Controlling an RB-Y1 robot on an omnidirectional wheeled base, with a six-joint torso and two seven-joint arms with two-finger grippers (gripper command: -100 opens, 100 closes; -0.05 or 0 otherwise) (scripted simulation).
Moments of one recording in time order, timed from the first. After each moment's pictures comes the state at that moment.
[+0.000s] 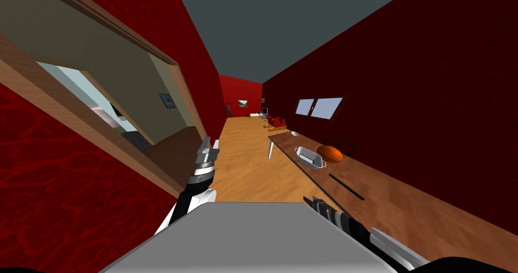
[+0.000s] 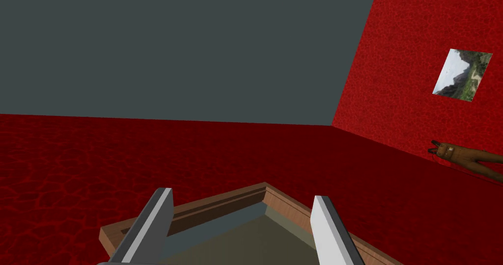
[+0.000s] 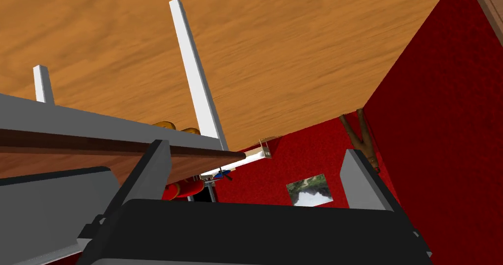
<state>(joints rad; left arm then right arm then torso) 0.51 0.05 -0.05 -2.25 0.10 -0.54 -0.05 0.54 -1.03 0.34 -1.37 0.33 -0.50 0.13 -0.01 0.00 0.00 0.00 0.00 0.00</state>
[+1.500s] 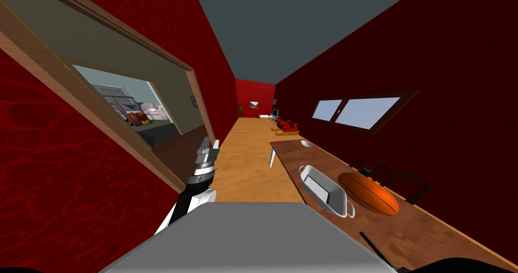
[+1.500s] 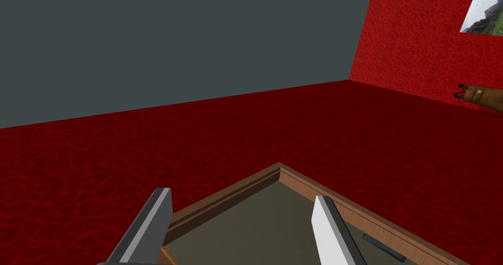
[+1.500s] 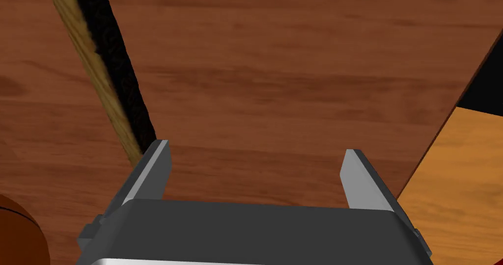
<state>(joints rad) 0.51 0.05 -0.05 -2.25 0.10 -0.54 -0.05 0.50 -1.27 0.68 -0.93 0.44 -0.49 0.13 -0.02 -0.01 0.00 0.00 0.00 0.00</state>
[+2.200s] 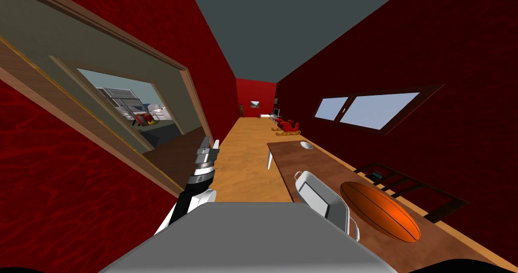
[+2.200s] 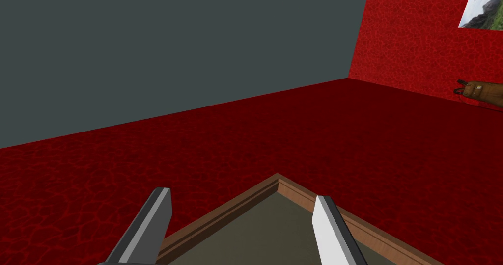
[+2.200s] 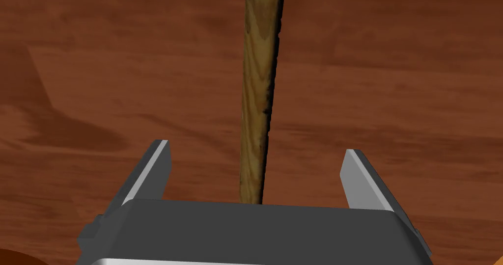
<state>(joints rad) 0.51 0.05 -0.05 -2.25 0.10 -0.54 -0.05 0.47 -1.22 0.81 -0.81 0.47 -0.53 0.14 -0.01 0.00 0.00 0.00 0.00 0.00</state>
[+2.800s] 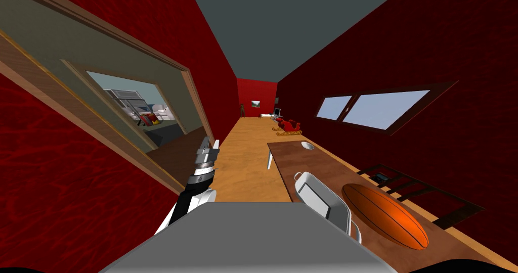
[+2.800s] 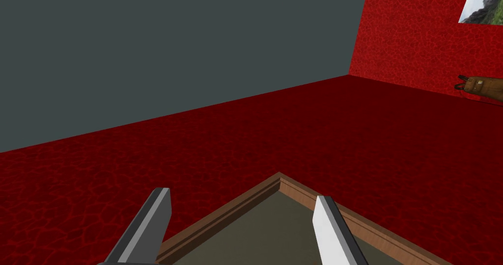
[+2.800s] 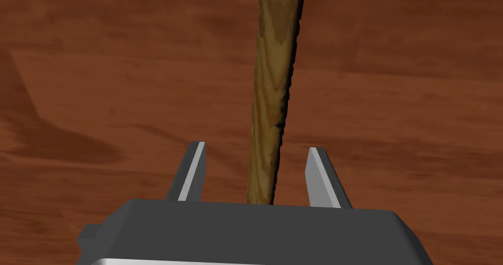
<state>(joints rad) 0.51 0.05 -0.05 -2.25 0.10 -0.54 -0.05 0.46 -1.17 0.81 -0.79 0.47 -0.50 0.15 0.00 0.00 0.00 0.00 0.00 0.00</state>
